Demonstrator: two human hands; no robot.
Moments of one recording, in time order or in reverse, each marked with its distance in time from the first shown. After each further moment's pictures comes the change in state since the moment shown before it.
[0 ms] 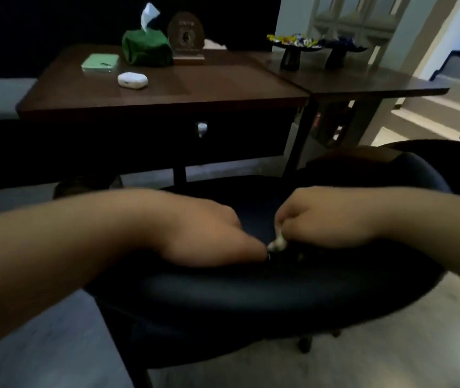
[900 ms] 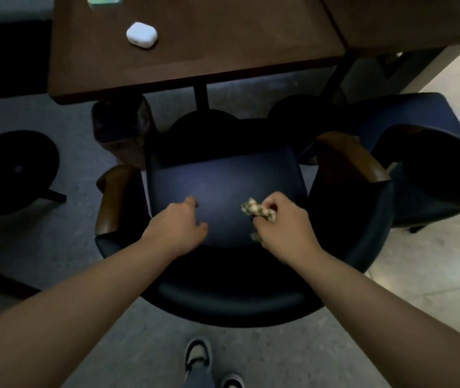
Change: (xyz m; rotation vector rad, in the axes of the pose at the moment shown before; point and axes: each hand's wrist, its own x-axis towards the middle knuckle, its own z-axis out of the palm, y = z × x) left_hand -0.001 -0.013 0.006 -0.381 0.099 -0.404; right_hand 0.009 0.023 0.000 0.612 0.239 0.202
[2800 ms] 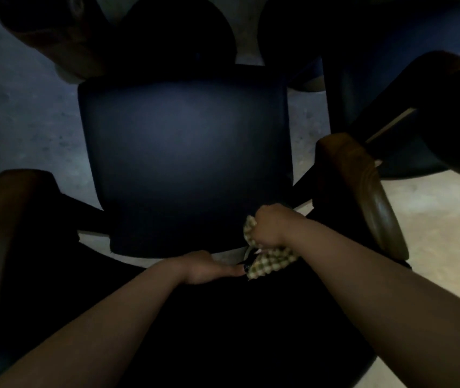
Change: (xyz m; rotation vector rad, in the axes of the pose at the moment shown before) left_hand -0.005 0.055 0.163 -0.458 -1.035 -0.226; right_hand 0.053 0.105 0.007 -0.704 -0.920 0.191
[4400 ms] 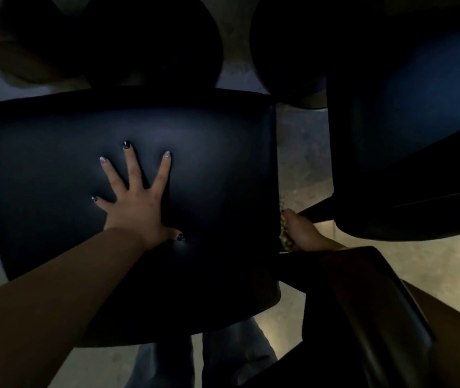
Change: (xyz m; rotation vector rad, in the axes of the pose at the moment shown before) left_hand 0.103 0.089 -0.165 0.589 0.828 -0.029; right_hand 0.202 0.159 -0.040 1.222 0.193 0.325
